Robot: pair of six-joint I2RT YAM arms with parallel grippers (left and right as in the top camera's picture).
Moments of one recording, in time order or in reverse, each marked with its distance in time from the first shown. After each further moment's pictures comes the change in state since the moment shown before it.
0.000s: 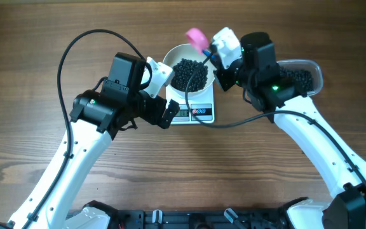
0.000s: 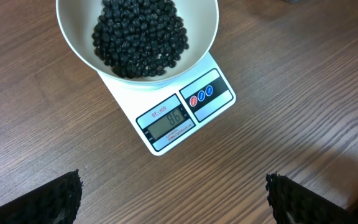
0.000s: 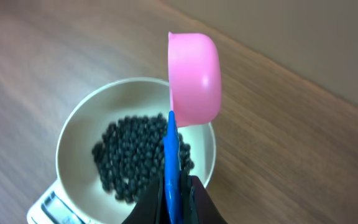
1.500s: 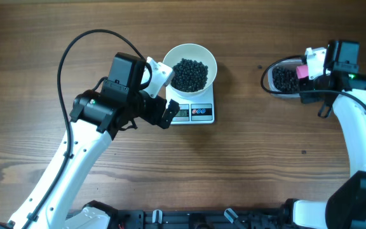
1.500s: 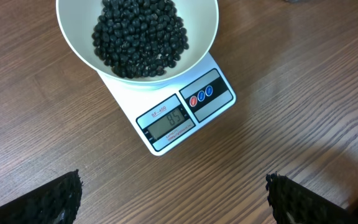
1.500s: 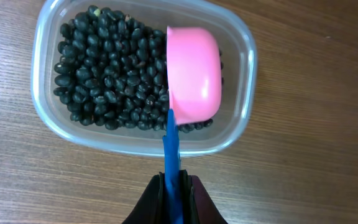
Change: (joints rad) left arm 0.000 0.000 0.000 0.000 0.000 0.000; right arm -0.544 0.024 0.000 -0.479 0.263 -0.180
